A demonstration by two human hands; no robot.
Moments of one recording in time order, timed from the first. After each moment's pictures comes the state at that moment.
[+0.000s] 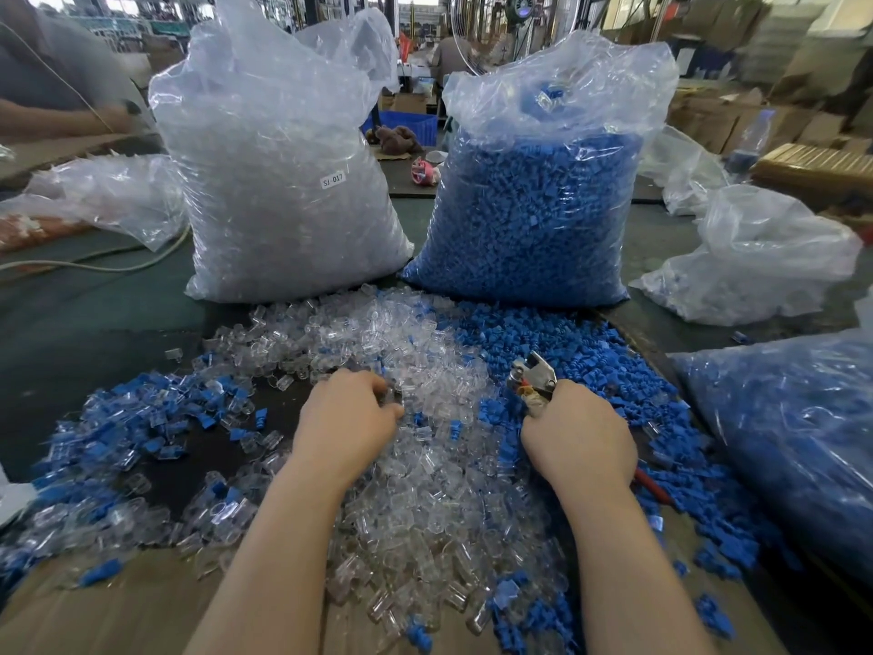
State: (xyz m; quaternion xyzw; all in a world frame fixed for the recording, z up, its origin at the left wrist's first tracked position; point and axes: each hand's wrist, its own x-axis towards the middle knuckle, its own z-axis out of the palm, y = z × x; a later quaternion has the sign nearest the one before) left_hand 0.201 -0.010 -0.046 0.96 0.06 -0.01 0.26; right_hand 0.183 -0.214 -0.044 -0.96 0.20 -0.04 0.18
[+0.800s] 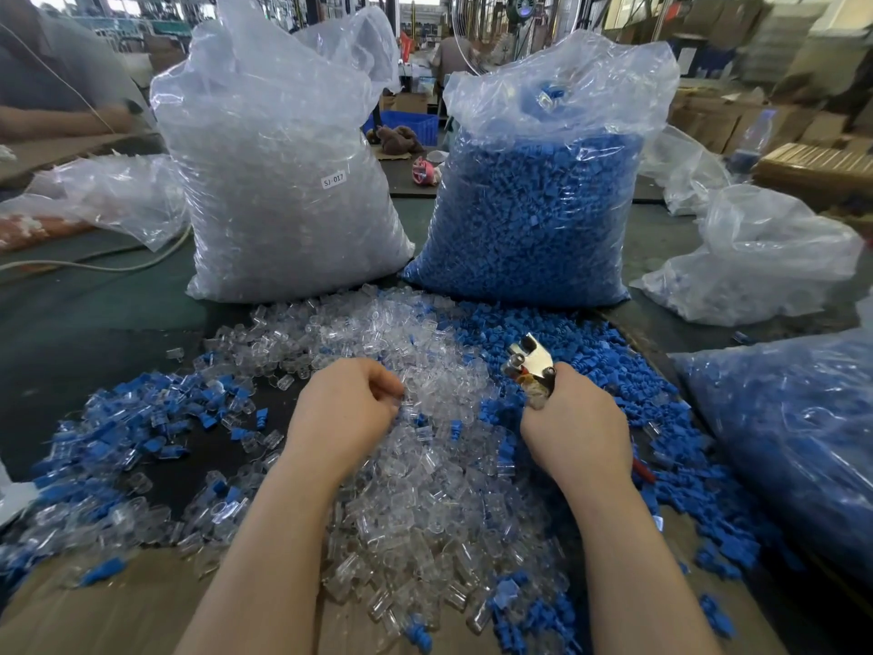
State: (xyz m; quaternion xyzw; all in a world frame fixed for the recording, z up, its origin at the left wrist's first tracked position) left_hand 0.197 -0.009 -0.036 0.93 0.05 0.02 0.37; right_hand 0.185 -0.215 -0.040 -0.96 0.15 -0.09 0.22
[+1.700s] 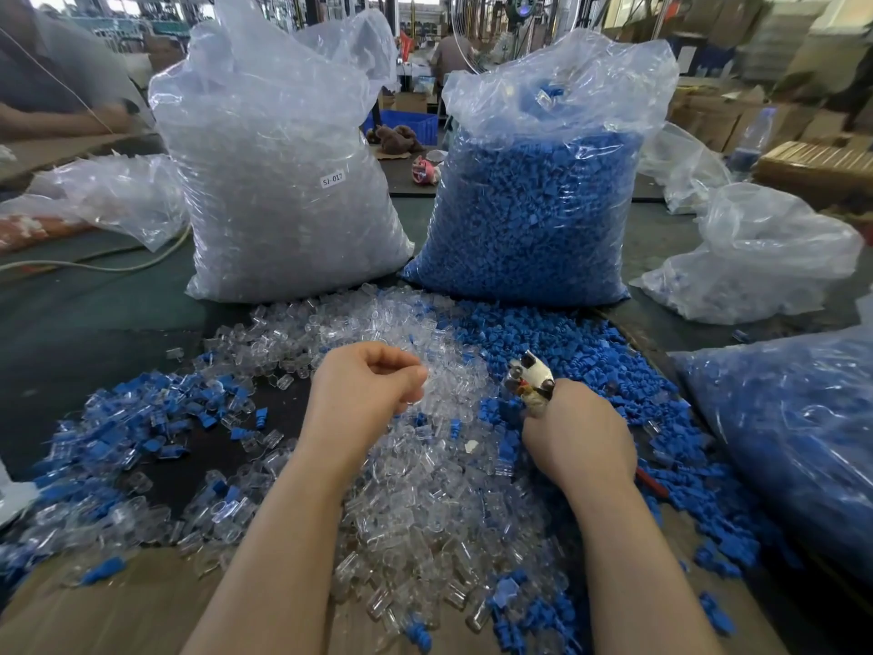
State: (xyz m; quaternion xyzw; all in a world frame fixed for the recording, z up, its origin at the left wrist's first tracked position) left_hand 0.194 -0.023 -0.028 0.79 0.07 0.03 0.61; right_hand 0.181 -0.214 -0.037 -0.96 0.19 0.00 0.19
